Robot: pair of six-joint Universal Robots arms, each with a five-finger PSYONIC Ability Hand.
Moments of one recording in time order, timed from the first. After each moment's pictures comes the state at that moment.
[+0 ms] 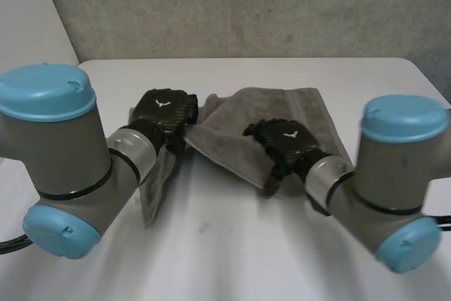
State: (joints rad) left arm 4.13 -1.93 -1.44 3.15 -1.58 3.29; right arm 2.14 -1.10 1.49 -0.06 1.39 3.09; left_hand 1.20 1.22 1.22 1.22 1.03; right_hand 0.23 0.27 0.25 0.27 0.06
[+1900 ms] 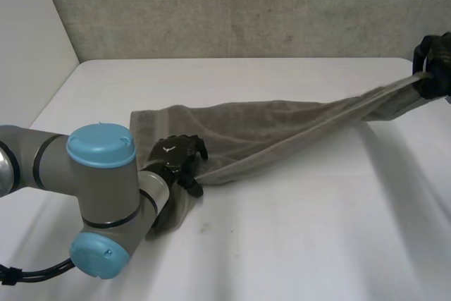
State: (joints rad) left arm 4.13 -2.14 -1.54 3.32 -1.61 3.02; right arm 1.54 -1.46 1.66 -0.26 1.28 3.05; left_hand 0.58 0.58 0.58 0.58 0.40; right_hand 1.34 1.33 1.34 1.34 1.16
